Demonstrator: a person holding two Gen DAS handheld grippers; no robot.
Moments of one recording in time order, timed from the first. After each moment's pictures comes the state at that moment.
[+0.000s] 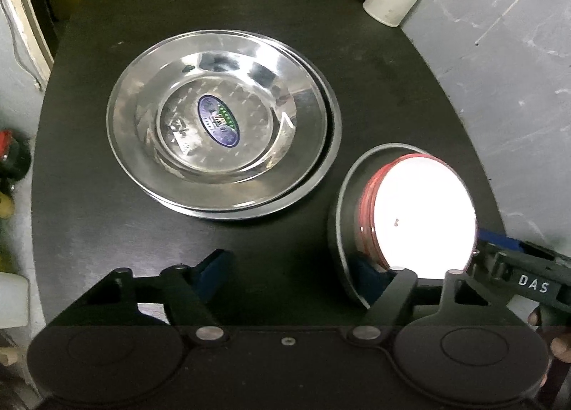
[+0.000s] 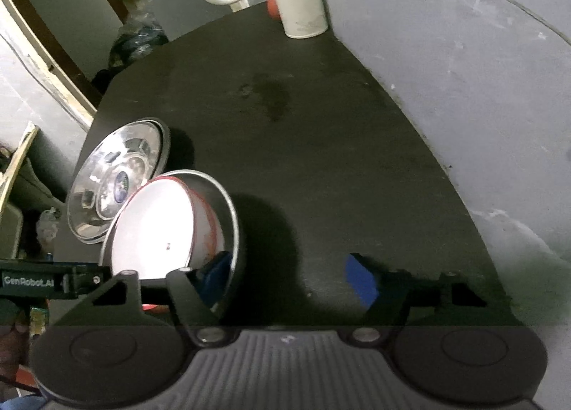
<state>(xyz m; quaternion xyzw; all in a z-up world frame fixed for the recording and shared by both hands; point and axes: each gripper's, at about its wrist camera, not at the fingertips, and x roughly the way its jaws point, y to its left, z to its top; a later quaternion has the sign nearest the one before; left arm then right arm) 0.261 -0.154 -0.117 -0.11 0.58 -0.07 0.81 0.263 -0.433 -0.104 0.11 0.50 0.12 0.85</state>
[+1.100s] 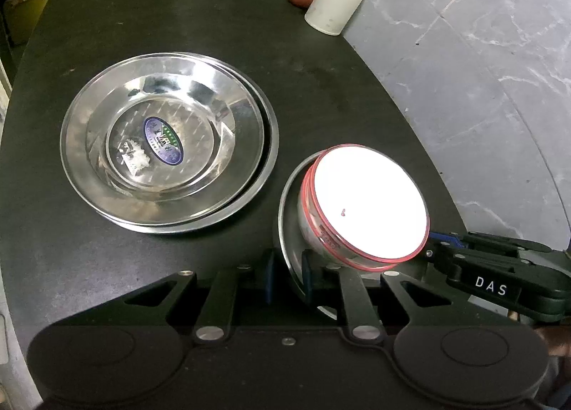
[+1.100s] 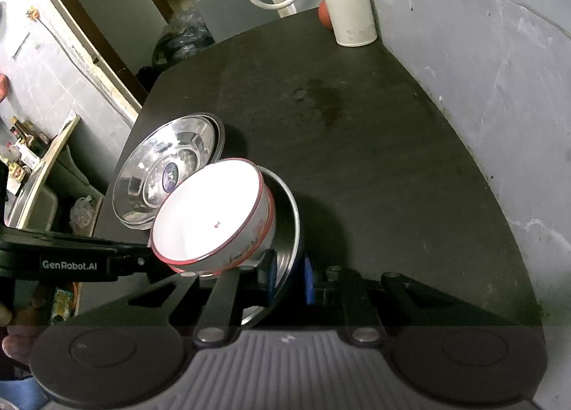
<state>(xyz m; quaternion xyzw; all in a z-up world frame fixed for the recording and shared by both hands) 0.251 -0.166 -0.110 -0.11 0.54 -0.15 0.82 0.253 -0.420 -0.095 0.11 0.48 0.18 0.85</state>
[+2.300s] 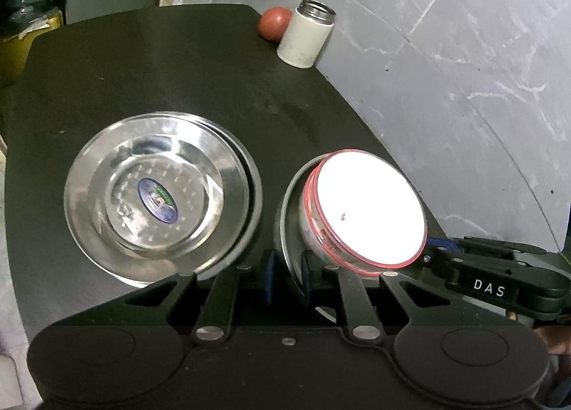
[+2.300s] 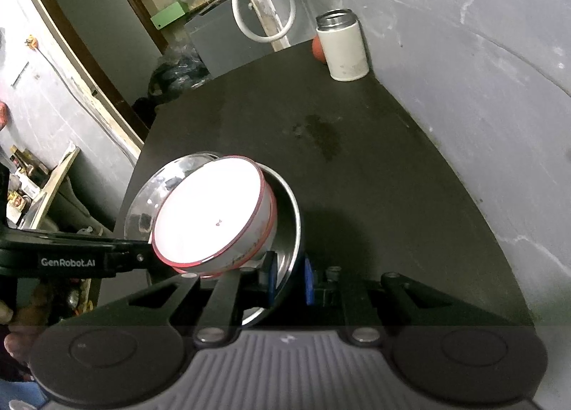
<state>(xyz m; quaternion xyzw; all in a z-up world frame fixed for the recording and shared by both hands) 0.264 -0.160 -0.074 -0.08 0.50 -0.19 0.84 0.250 -0.418 -0.074 0.13 0.44 0.16 0.87</state>
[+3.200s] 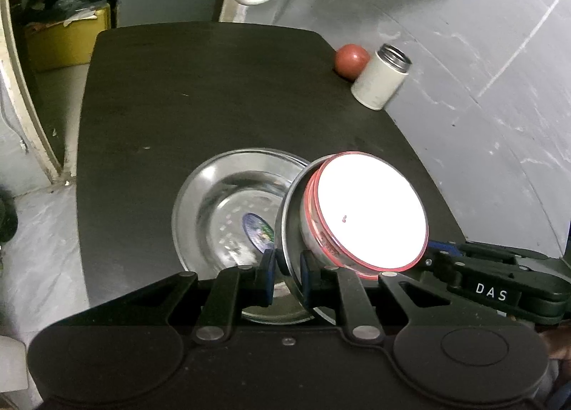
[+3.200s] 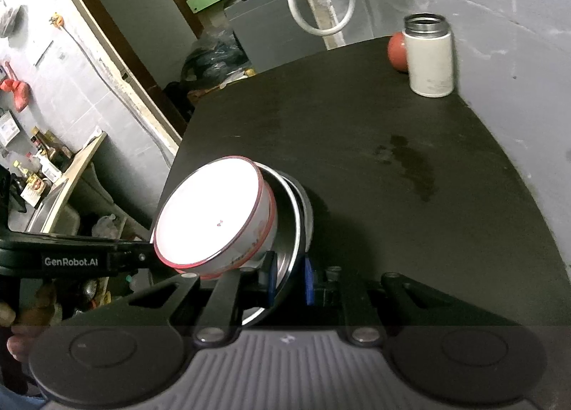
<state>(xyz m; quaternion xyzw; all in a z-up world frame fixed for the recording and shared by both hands) 0.290 -0.076 -0.060 -0.11 0.49 -0.13 0.85 0.308 -0.339 -0.064 0.11 0.44 0.22 0.86</state>
